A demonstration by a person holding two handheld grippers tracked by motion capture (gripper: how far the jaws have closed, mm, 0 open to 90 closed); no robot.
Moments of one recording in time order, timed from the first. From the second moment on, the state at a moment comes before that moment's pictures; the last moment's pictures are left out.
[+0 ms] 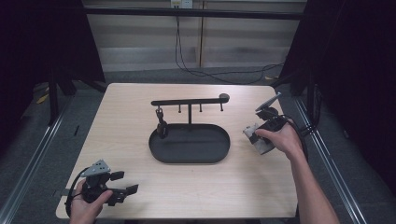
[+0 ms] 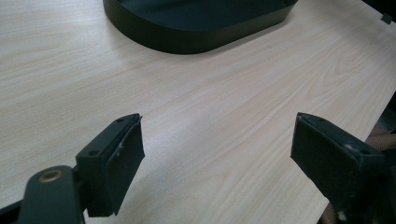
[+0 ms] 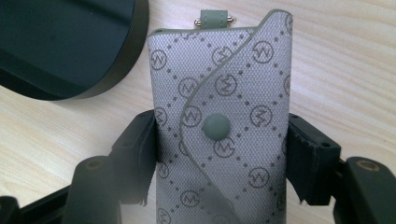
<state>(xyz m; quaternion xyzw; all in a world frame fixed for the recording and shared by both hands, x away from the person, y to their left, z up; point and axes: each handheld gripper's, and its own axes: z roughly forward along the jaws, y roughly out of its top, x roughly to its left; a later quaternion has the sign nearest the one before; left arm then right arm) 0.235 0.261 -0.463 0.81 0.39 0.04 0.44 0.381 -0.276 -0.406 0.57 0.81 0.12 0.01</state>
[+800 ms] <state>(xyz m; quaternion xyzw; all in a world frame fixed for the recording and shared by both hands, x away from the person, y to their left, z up) 0.237 0.263 -0.462 0.80 0.40 0.04 0.44 0.375 -0.274 -0.366 0.55 0.82 0.13 0.03</state>
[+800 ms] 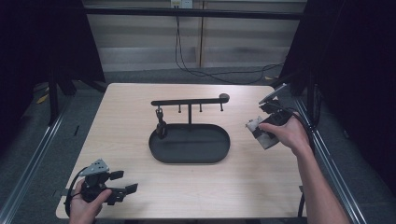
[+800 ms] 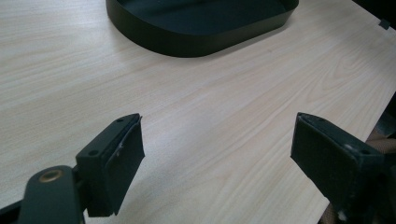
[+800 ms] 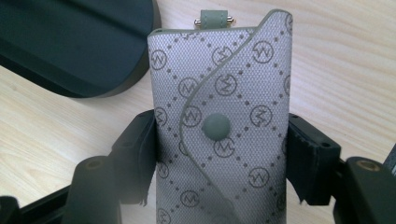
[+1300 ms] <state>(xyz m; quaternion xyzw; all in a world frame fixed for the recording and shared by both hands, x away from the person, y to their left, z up) 0.237 0.262 -0.463 0.81 0.39 0.04 0.44 0.370 -0.250 -0.352 0.53 0.84 0.15 0.02</state>
